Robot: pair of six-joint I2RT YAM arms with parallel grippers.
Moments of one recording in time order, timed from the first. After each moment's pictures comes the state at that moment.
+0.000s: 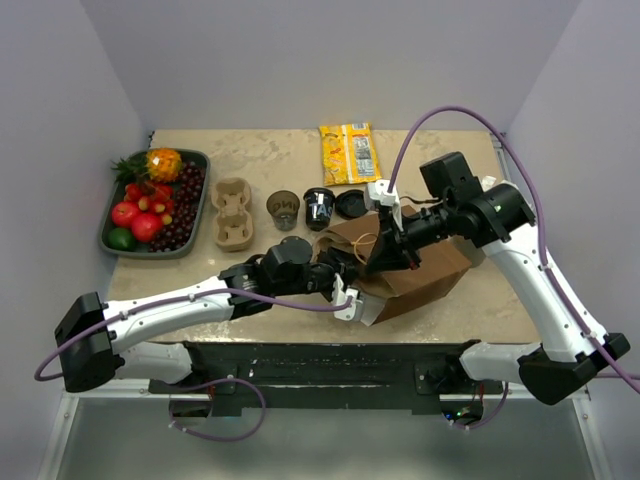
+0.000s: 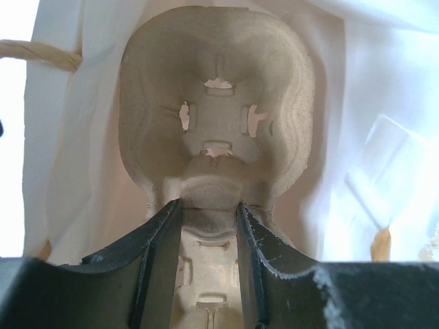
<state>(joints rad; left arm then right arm) -1.07 1.24 0.87 0.04 0.21 1.00 0.53 1.26 1.59 -1.29 -0.96 -0.58</state>
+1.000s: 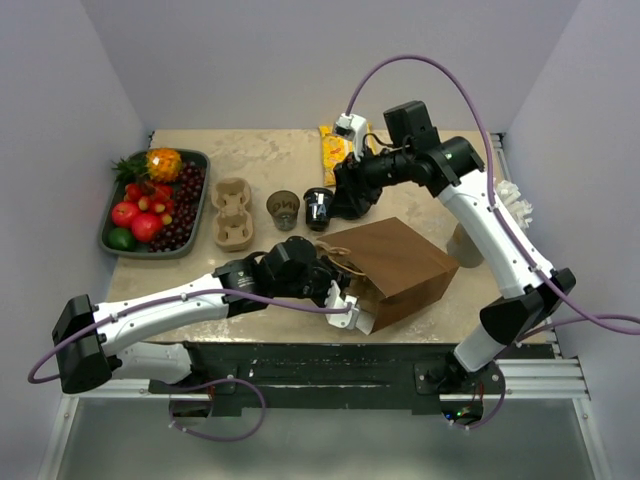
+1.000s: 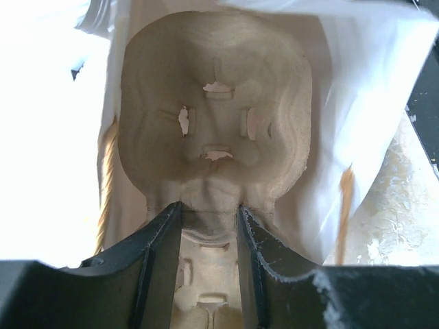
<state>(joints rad) -1.09 1.22 0.94 -0.25 0.23 1.03 0.53 1.62 1.91 -1.03 -0.68 -0.13</state>
